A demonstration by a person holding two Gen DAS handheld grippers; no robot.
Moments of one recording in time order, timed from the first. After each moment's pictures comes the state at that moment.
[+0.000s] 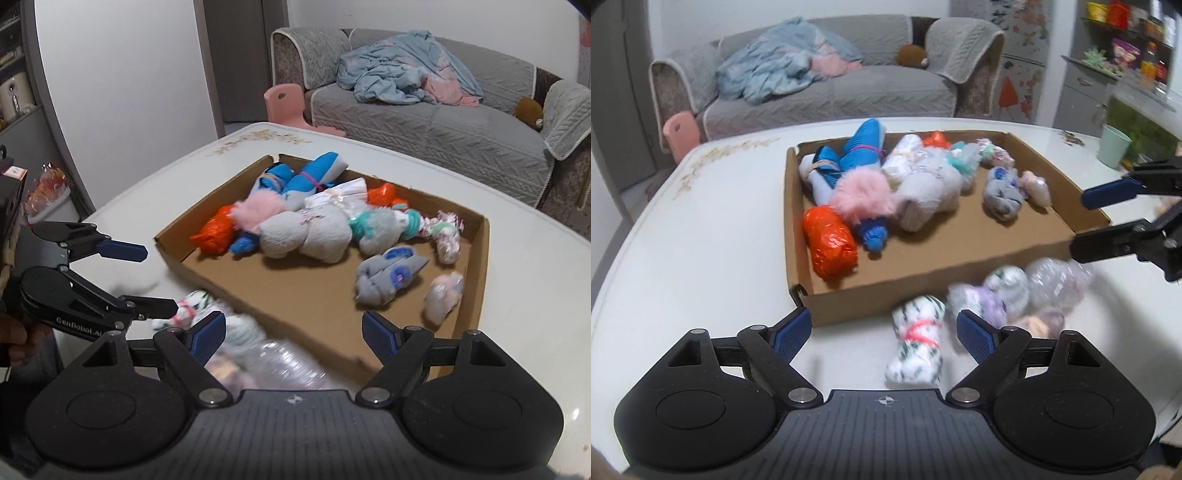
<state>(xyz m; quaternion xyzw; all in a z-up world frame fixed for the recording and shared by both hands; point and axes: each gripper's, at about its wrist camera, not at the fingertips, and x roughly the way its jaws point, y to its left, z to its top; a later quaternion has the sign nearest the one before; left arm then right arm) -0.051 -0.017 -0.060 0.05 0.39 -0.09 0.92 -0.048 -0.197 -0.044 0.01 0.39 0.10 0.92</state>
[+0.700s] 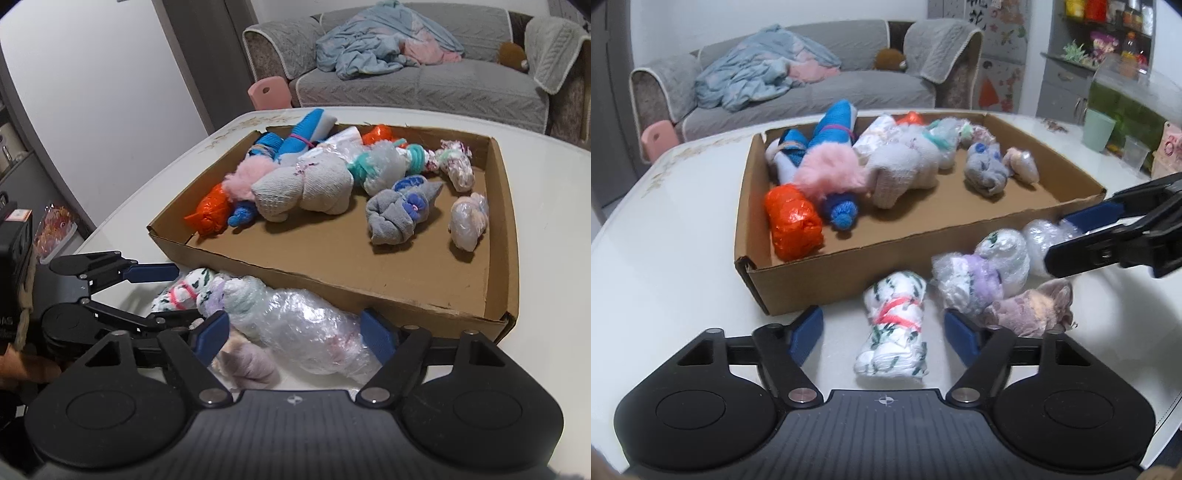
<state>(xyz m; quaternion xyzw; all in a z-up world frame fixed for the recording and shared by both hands) -0.048 -0.027 -0.100 0.05 0.37 -0.12 0.92 -0.053 -0.209 -0.092 0.11 0.40 0.09 0.91</state>
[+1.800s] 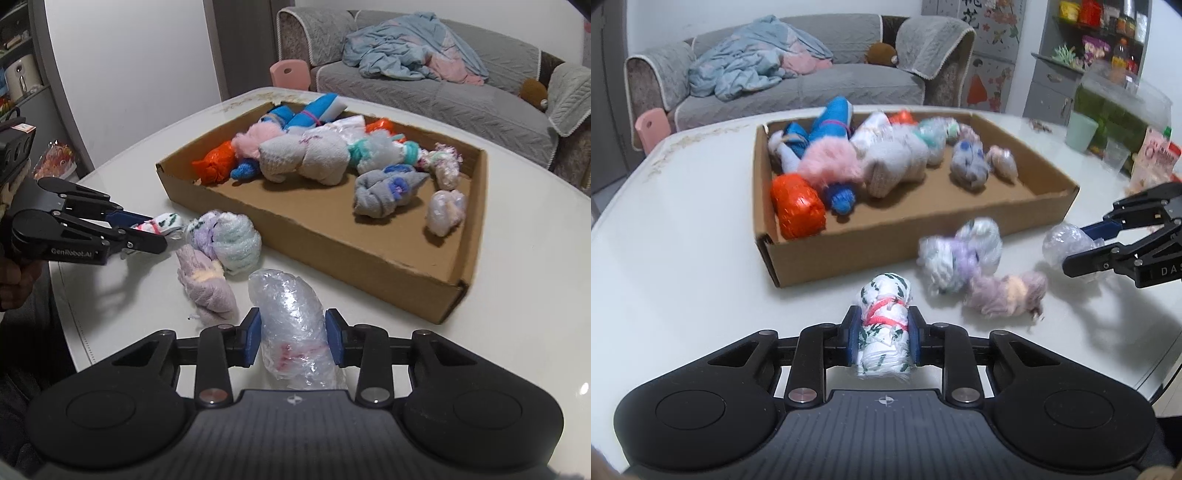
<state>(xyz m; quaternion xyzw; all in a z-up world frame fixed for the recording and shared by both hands) -0.069 -0.009 -0.079 0.03 0.39 -0.14 0.91 -0.093 -0.216 -0.084 0.00 0.41 0.11 0.91</state>
